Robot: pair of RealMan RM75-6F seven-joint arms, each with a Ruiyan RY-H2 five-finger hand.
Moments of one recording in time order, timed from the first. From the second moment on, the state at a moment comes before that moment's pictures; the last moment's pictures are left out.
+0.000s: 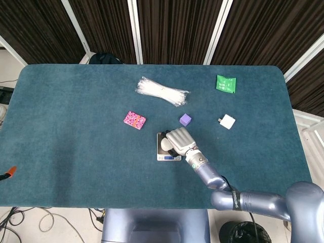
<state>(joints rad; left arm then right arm) -0.05 -1.10 -0.14 -1.61 1.32 1.49 0.00 0.98 -1.61 0.22 -1.47 -0.82 0.82 -0.51</state>
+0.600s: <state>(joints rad) -0.06 -1.10 -0.14 -1.61 1.32 1.49 0.00 0.99 -1.61 0.20 -1.43 -0.81 0.82 -0.49</state>
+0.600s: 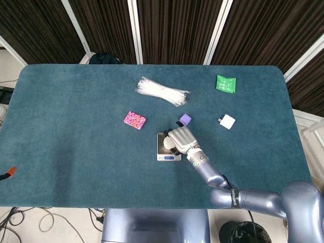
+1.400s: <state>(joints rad) -0.06 -1.11 -0.14 -1.61 1.30 1.50 0.01 1.01 -1.60 0.19 -1.45 -0.78 0.81 -0.49</state>
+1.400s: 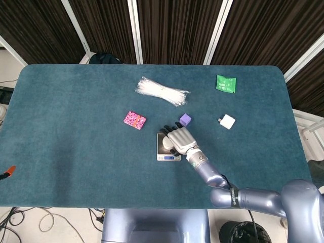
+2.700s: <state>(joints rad) -0.04 -1.10 -0.14 -1.65 1.27 1.50 0.04 0.25 -1.20 -0.11 -1.68 -1.37 1.70 -0.29</state>
